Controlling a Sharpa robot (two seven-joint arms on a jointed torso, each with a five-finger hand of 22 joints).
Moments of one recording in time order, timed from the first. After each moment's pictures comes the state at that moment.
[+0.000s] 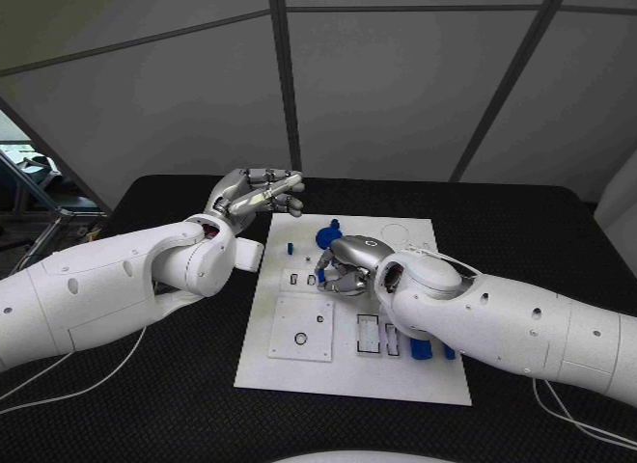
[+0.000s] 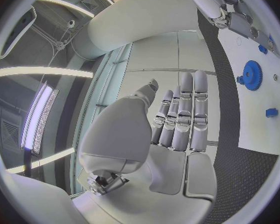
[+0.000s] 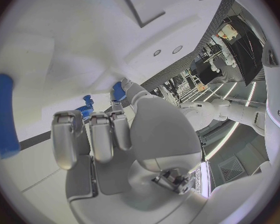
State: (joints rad) left arm 1.12 -0.89 0.06 1.53 -0.08 -0.37 0.44; left_hand 1.37 -0.06 0.26 0.05 0.07 0.94 0.22 0.11 0.07 1.08 0.15 0.10 0.07 1.25 0.07 0.20 0.43 0.19 1.02 0.17 0.64 0.35; right arm 1.10 -0.46 -0.03 1.39 -1.56 -0.24 -0.22; right_hand 1.34 -0.02 0.23 0.00 0.18 0.96 0.17 0.10 0.07 1.47 0.08 1.50 1.31 1.47 0.00 1.57 1.31 0.02 1.47 0.11 1.56 1.31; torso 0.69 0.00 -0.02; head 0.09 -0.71
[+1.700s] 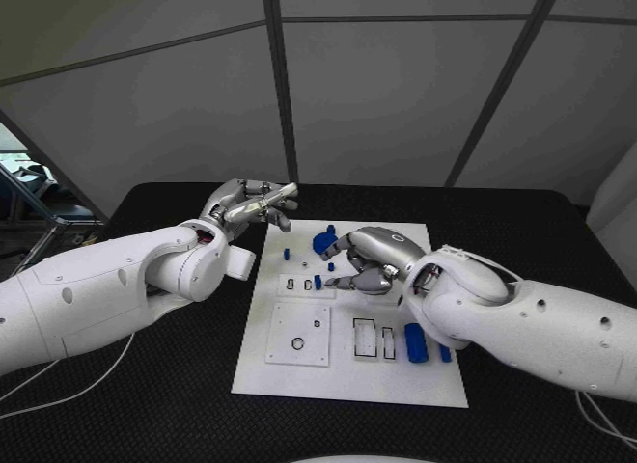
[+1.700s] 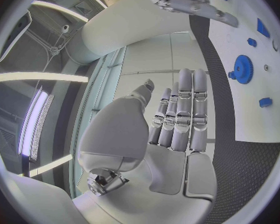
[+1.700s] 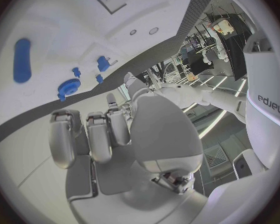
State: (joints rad) left arm 1.12 -0.89 0.06 1.50 -0.18 -0.35 0.31; left_hand 1.26 -0.07 0.19 0.11 0.07 0.99 0.18 0.15 0.08 1.21 0.10 0.16 0.11 1.39 0.03 0.31 0.52 0.19 1.09 0.14 0.71 0.40; right arm 1.12 -0.66 -0.01 1.60 -1.51 -0.37 -0.08; right_hand 1.33 -0.07 0.14 0.04 0.19 0.86 0.19 0.12 0.08 1.42 0.10 1.41 1.31 1.47 0.03 1.56 1.31 0.02 1.47 0.14 1.52 1.31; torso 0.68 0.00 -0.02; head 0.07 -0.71
